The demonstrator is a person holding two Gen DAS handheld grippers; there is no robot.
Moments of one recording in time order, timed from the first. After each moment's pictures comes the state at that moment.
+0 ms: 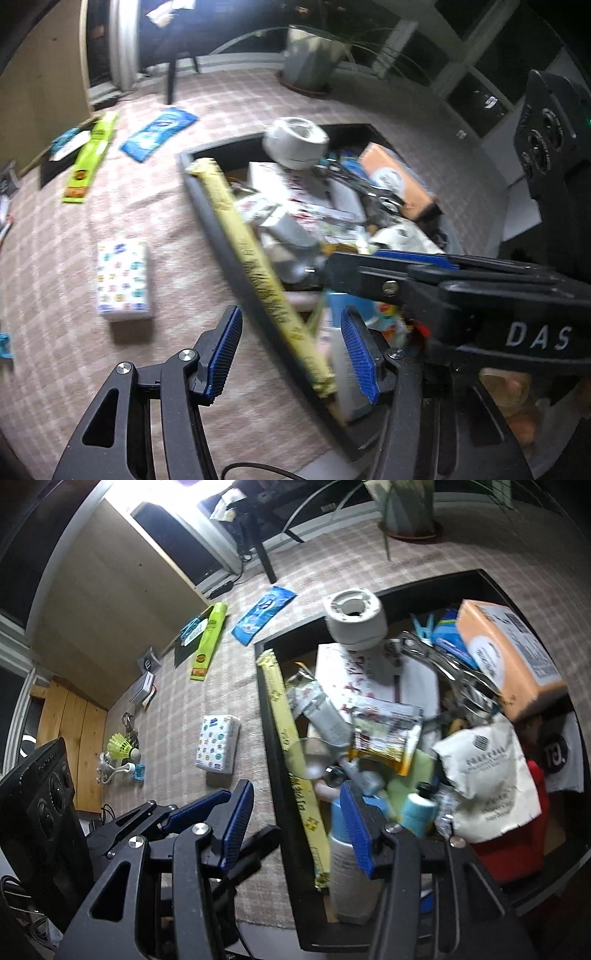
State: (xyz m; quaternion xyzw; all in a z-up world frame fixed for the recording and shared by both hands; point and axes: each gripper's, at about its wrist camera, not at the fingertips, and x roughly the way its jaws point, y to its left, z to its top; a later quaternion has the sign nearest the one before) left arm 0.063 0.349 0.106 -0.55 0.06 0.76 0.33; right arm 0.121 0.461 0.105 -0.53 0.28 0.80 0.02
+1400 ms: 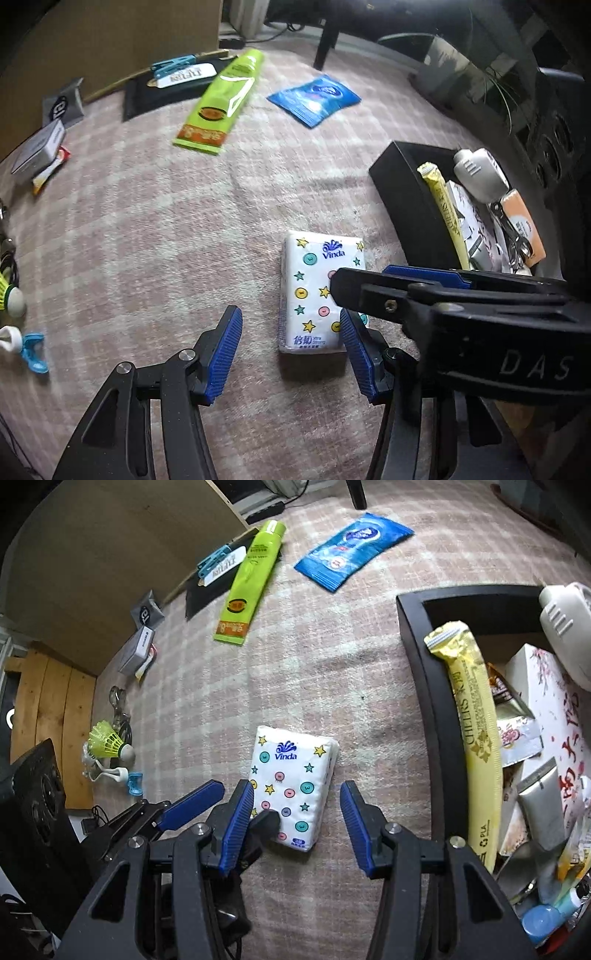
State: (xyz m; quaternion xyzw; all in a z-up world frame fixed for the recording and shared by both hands) left arm -0.040 0.249 0.031 -0.60 0.03 0.76 0.24; right arm -0.020 0.358 0.030 -0.61 0.25 0.75 -0.03
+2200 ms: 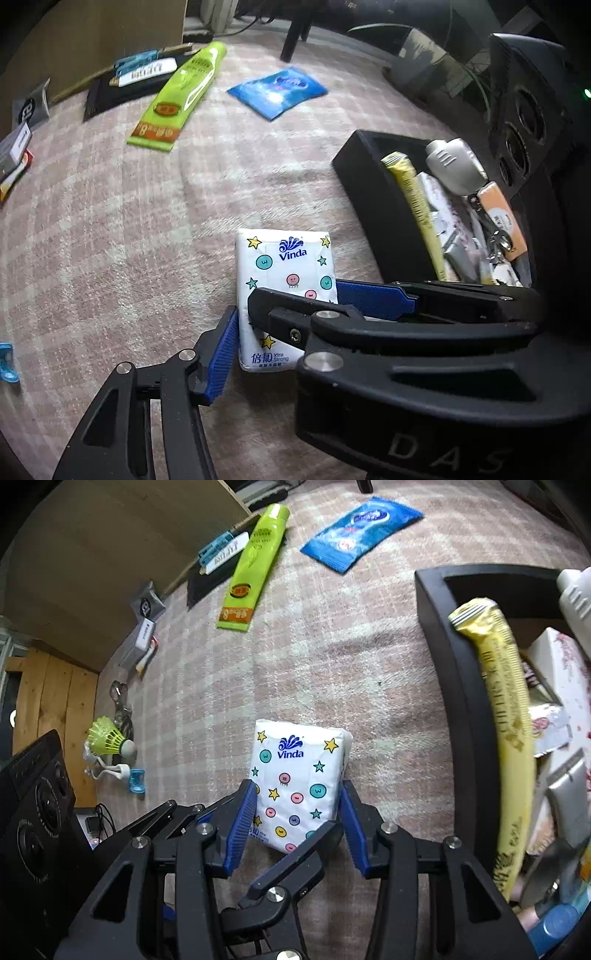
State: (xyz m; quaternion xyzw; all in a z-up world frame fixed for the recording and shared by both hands) left arm -0.031 0.272 0.031 -0.60 0.00 0.75 0.28; right arm -0.021 0.347 0.021 -0.61 0.27 0.74 -0.04
